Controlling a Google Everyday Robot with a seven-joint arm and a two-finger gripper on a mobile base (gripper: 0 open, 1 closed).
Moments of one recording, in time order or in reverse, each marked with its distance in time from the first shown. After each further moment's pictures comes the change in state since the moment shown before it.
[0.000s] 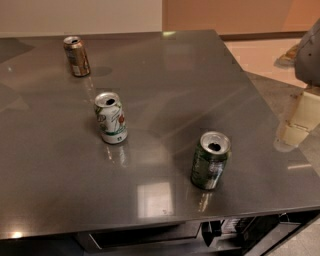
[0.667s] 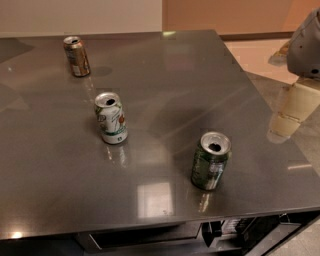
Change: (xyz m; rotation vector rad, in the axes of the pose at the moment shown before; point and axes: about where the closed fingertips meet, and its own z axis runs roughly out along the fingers) arm -0.006 -0.013 0.004 -0.024 -0.012 0.021
